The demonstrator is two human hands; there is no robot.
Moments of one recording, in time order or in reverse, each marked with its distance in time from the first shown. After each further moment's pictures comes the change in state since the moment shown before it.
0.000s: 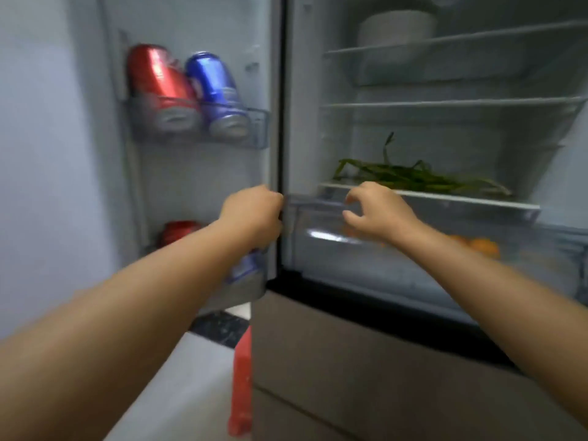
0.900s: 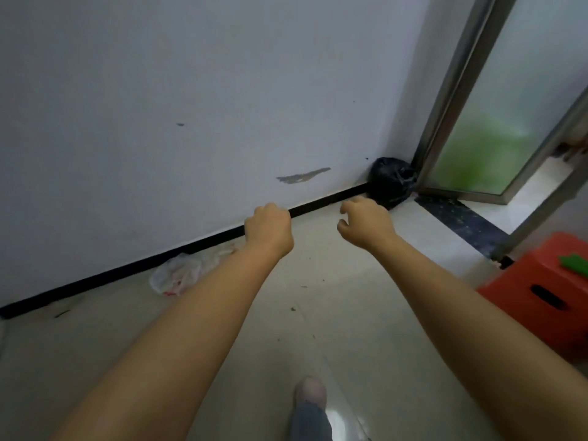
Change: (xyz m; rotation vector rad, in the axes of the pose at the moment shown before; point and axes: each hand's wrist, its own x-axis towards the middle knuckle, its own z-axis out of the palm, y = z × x) left_hand -0.461 -0.600 0.143 0.006 -0.501 -0.835; right_hand -0.112 -0.756 0.286 0.297 -0.527 -0.462
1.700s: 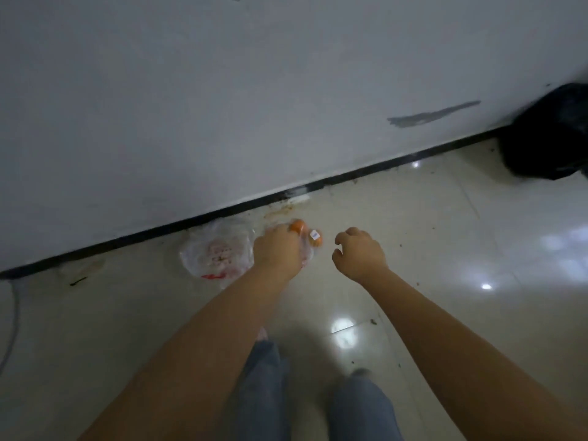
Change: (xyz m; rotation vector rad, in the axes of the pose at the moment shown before) left_hand 0.452 -0.342 0.203 -0.128 -0.497 -0.161; right_hand 0.442 -0.234 0.385 0.072 -0.627 0.002
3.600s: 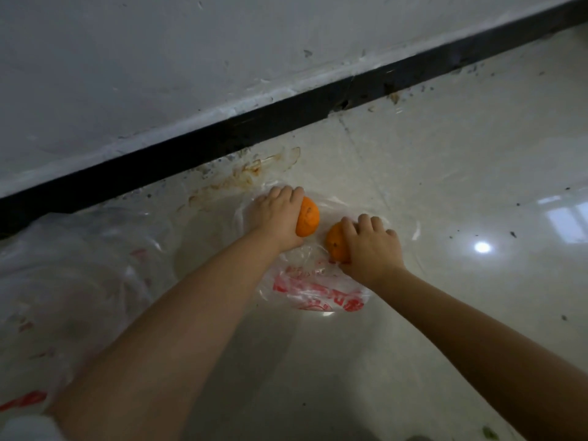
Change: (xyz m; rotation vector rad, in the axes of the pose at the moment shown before) left_hand 0.539 -0.054 0.370 0.147 0.145 0.357; right_hand 0.411 0.150 0.381 -0.286 0.066 0.059
